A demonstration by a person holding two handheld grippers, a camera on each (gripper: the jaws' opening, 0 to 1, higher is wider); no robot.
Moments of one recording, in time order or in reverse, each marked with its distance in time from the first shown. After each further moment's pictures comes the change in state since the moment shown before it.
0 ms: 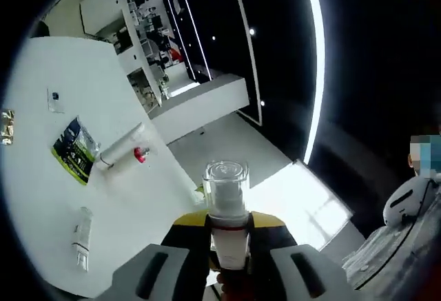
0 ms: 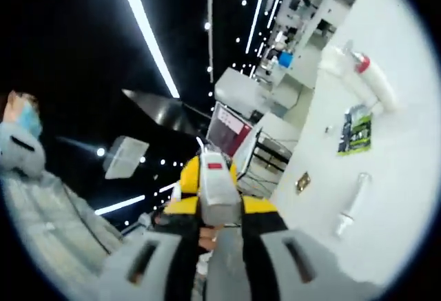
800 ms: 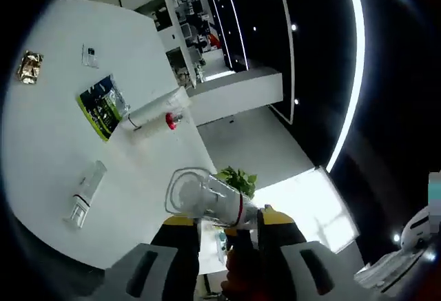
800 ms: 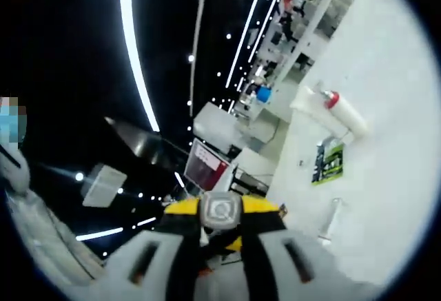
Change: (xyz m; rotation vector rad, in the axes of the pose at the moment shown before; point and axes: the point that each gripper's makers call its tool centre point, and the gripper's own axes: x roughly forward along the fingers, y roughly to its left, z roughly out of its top) left arm 0.012 0.032 -0.033 -0.226 -0.033 0.151; right arm -0.023 -0.028 0.041 0.095 -0.328 -0.141
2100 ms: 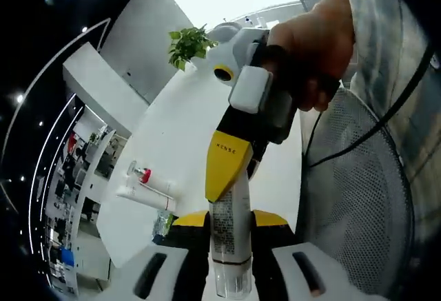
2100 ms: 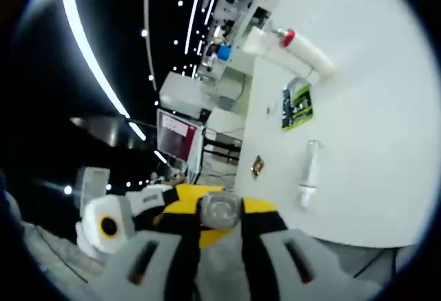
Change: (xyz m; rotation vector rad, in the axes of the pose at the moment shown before) left arm -0.010 0.049 -0.028 1.847 0.891 0.344; right arm -0.011 -0.042 -0.048 0.218 0.229 -0.203
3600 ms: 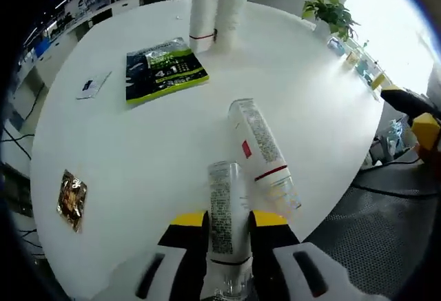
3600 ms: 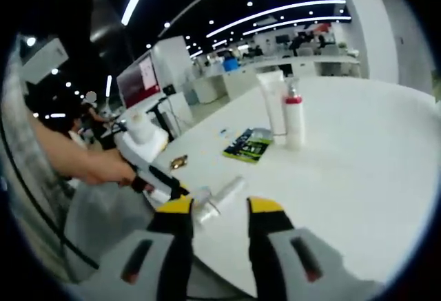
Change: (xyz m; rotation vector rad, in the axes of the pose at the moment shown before) left arm 0.092 -0.022 -0.170 -1.015 0.348 -0.128; right arm -0.011 -0.062 0.007 -0.815 -0.011 -0.400
